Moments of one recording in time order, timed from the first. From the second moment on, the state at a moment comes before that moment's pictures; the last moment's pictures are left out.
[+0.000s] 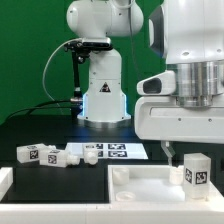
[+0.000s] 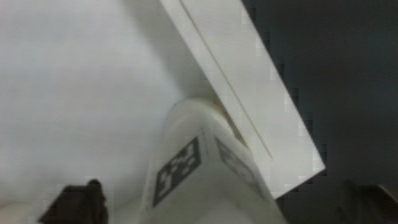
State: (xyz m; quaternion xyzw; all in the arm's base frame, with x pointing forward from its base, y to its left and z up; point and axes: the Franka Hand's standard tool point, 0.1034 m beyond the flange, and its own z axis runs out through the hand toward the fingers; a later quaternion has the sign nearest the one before) arm 0.639 0.115 0.078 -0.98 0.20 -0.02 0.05
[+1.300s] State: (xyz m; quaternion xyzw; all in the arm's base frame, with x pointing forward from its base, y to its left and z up) arm 0.638 0.118 0.072 -0.83 0.55 0.00 0.06
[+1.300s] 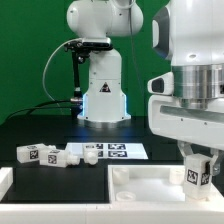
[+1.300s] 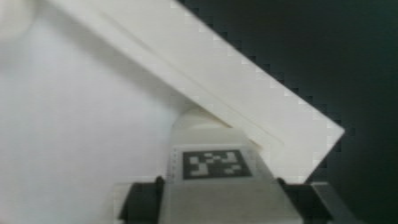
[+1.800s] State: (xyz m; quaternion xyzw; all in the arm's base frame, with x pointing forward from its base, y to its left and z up) arm 0.640 0.113 0.075 -0.91 0.40 -0.02 0.07
